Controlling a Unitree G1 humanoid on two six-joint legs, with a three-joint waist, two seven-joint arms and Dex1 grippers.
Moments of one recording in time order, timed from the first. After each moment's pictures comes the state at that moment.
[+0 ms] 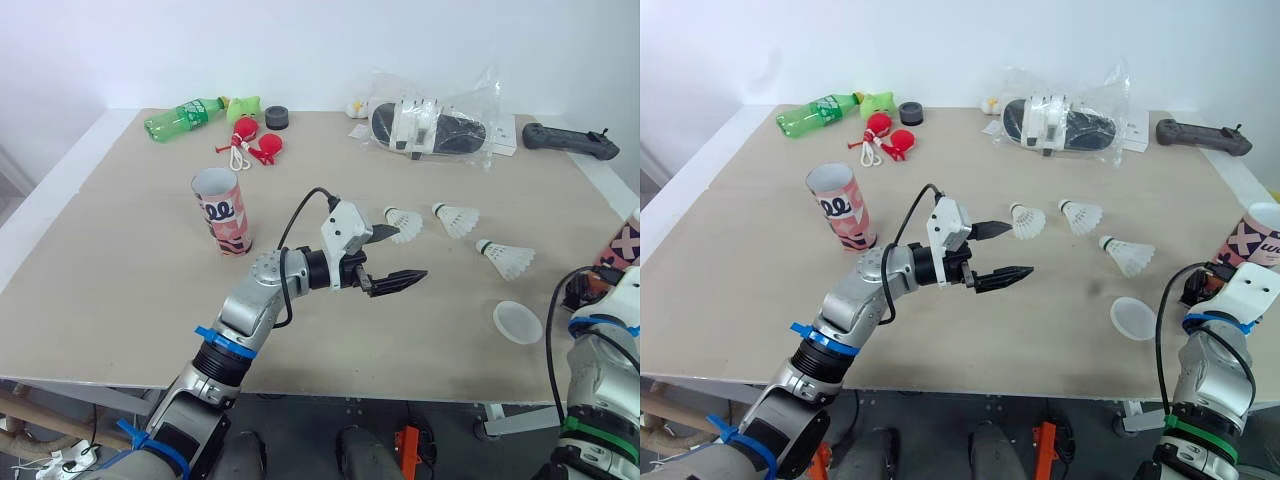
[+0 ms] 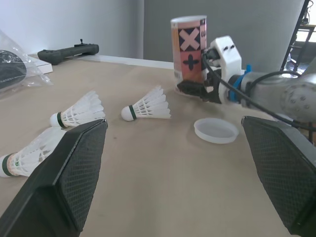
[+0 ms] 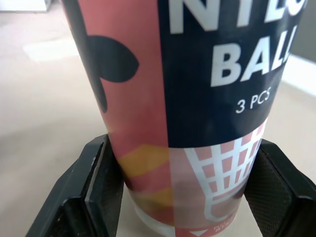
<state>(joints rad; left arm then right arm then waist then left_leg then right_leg) -0.66 0.06 -0.30 0.07 -0.32 0.33 -0.82 -0.29 -0.47 -0.65 0.33 0.23 0.21 -0.05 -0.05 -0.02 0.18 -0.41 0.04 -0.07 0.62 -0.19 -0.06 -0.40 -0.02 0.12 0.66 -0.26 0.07</state>
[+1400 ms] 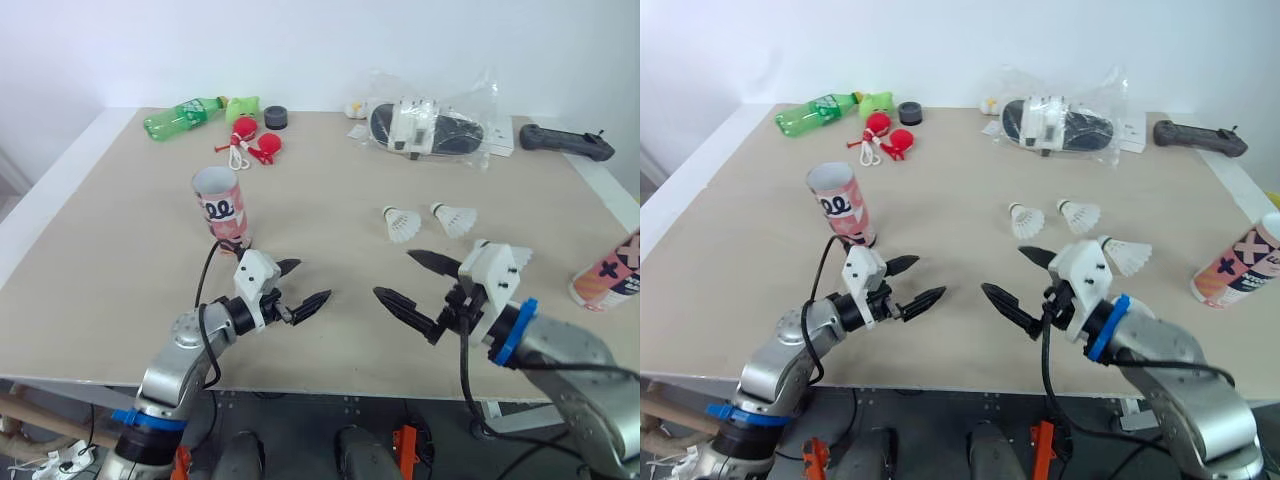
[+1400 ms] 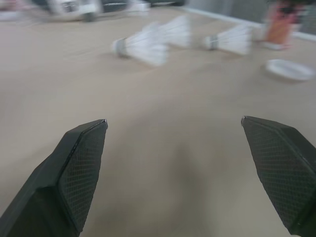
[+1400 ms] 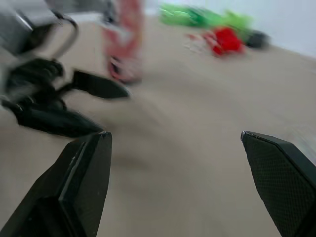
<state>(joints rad) -0.17 0.27 -0.11 -0.29 -0.32 0.35 -0.63 -0.11 -0.72 -0.12 -0.67 0.64 0.57 0.58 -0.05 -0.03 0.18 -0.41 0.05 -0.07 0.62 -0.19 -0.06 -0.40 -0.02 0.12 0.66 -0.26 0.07</state>
